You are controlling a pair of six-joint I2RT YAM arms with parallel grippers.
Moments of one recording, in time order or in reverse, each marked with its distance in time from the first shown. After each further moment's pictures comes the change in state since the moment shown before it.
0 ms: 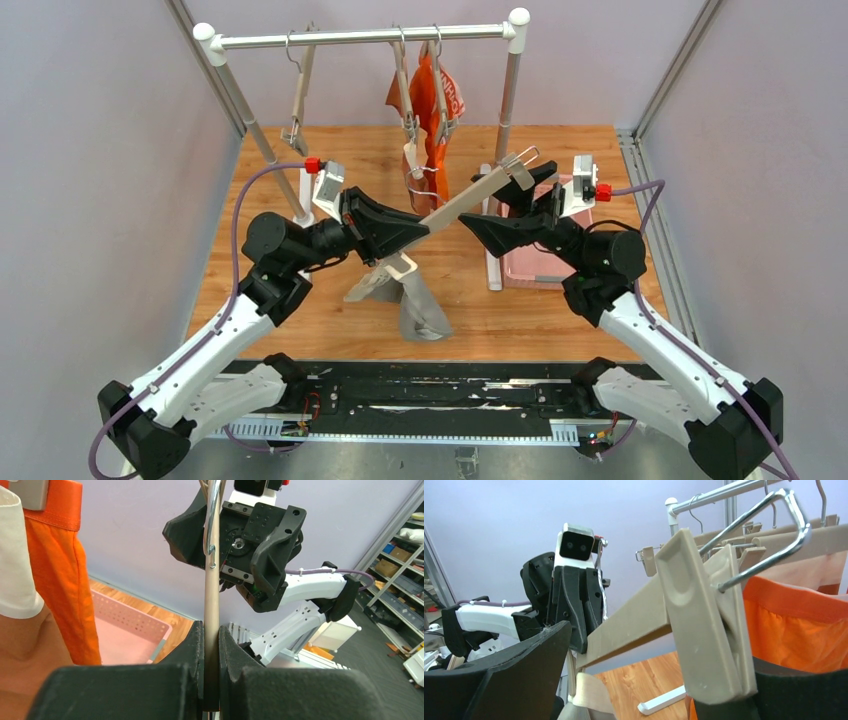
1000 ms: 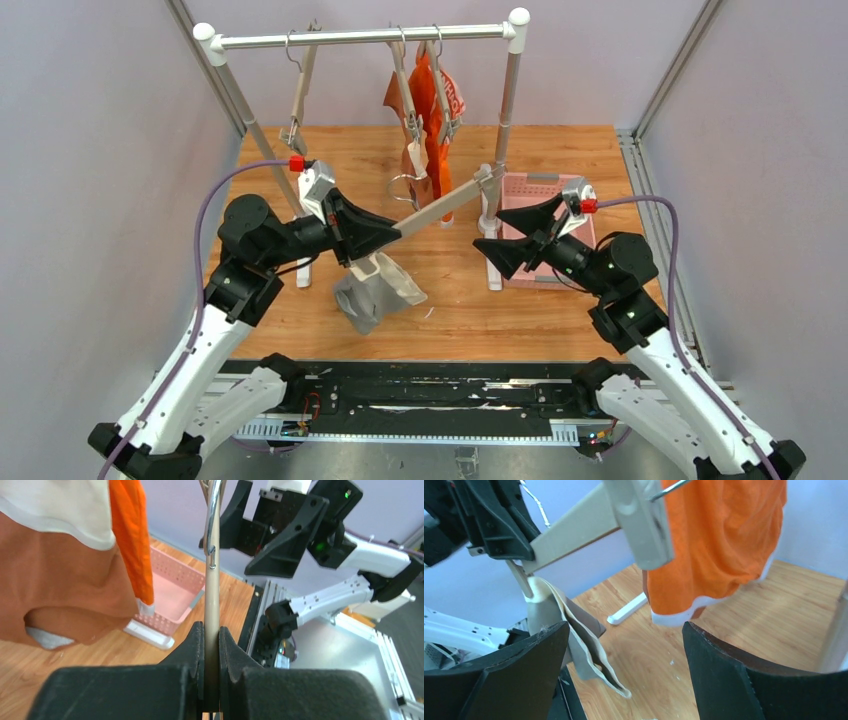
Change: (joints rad) left arm 0.176 -0.089 0.148 -0.547 0.127 0.261; right arm -0.061 -0.261 -0.027 -0.729 0.097 -0.208
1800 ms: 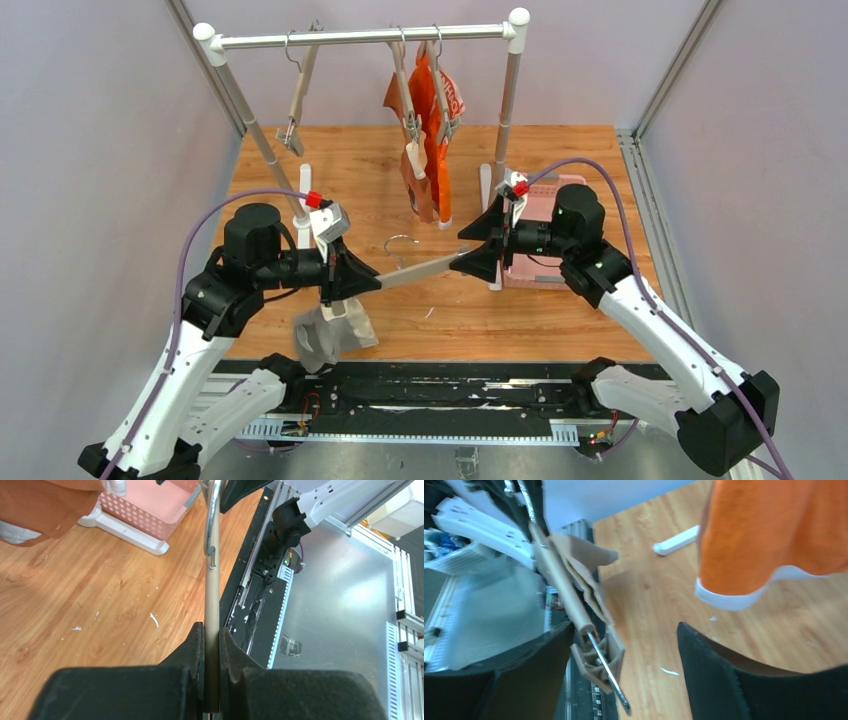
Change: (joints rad) left arm 0.000 -0.042 0.089 -0.632 0.048 0.338; right arm -0.007 0.348 0.171 -0.145 -0.487 -0.168
